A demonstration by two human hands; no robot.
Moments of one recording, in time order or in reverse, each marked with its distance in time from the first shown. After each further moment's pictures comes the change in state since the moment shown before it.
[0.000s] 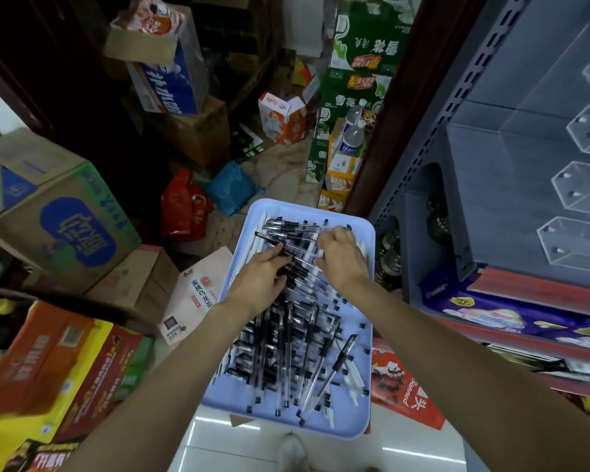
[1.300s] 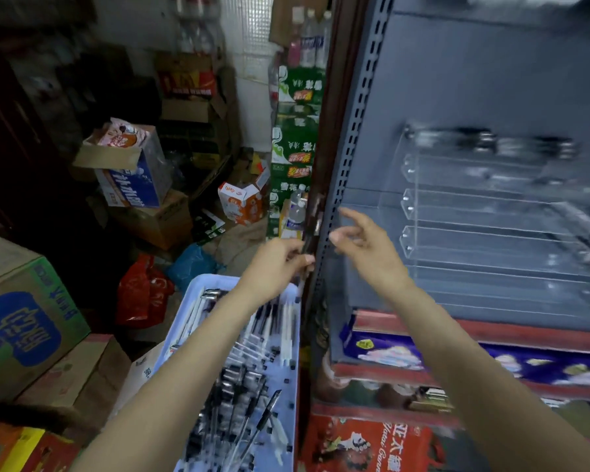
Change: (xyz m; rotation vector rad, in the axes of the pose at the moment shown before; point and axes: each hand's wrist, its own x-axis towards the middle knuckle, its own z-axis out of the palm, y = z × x) left_hand 0.022 0.205 -0.094 -0.444 0.143 0.246; right_hand -0.098 0.083 -0.190 0.951 0.412 -0.068
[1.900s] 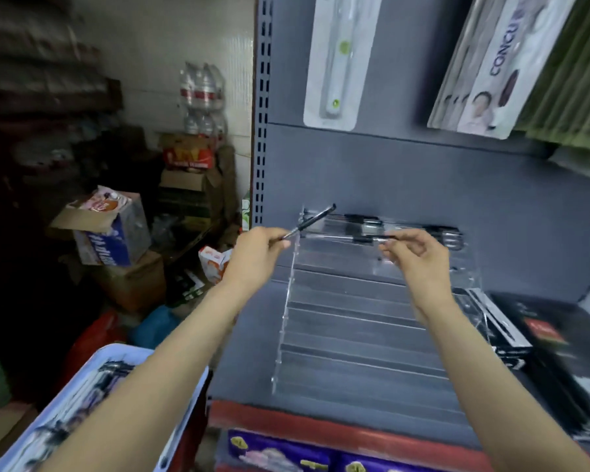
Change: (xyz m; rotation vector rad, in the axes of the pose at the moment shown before) left_hand 0.121 0.166 0.079 0.269 0.411 0.150; right_hand 0.068 0.019 -0.260 0.347 0.350 -0.179
